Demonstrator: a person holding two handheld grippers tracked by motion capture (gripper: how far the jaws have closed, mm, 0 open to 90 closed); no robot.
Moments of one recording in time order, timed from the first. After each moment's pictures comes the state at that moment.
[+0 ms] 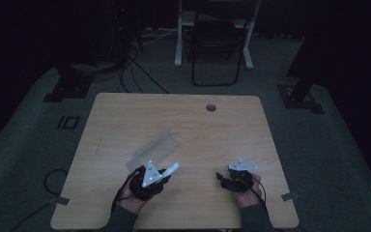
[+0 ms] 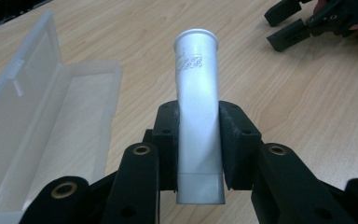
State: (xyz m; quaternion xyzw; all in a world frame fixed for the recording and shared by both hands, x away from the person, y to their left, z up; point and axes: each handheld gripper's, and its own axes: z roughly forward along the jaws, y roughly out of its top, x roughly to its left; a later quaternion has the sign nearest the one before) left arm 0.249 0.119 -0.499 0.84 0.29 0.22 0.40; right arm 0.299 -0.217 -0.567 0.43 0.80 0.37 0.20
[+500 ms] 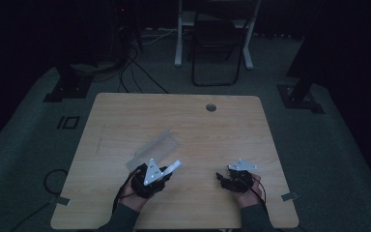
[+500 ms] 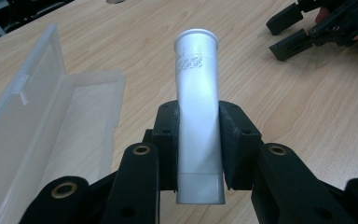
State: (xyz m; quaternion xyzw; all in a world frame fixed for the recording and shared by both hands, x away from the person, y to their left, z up) left arm 0.254 0.115 -0.495 0.84 0.29 0.23 0.40; right arm 0.300 -0.217 -0.567 0.43 0.80 0.37 0.20
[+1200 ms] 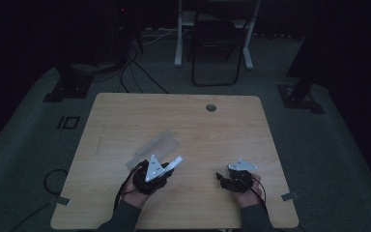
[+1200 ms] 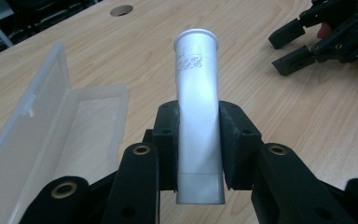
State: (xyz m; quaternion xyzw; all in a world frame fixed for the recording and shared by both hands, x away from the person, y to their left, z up) left arm 0.262 0.110 -0.488 0.83 0.29 0.23 0.41; right arm 0.300 -0.217 -0.567 0.43 0.80 0.37 0.20
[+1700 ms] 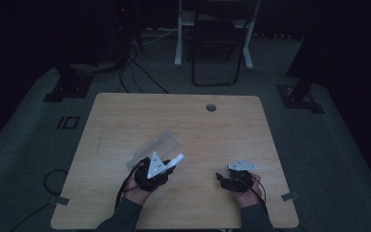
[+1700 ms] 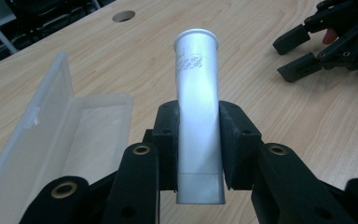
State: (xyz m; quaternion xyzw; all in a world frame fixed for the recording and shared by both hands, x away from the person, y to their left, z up) left arm 0.270 0.107 -0.486 0.83 0.28 0.24 0.41; right arm 0.300 -0.217 -0.568 0.43 0.80 0.37 0.20
